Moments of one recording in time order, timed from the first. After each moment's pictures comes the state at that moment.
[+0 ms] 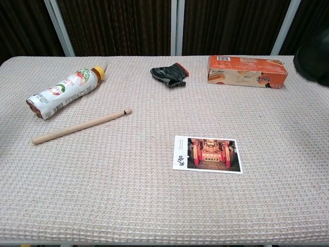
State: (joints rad) left arm -0.18 -1.25 -0.01 -1.49 1.61 1.49 -0.03; right arm 0.34 -1.37 0.17 -1.54 -1.41 1.26 -0.01
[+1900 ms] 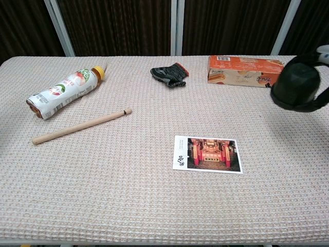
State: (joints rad) left arm -0.18 -1.25 -0.01 -1.48 1.58 1.45 -0.04; right arm 0.51 -1.35 0.20 -1.69 -1.06 1.01 -0.24
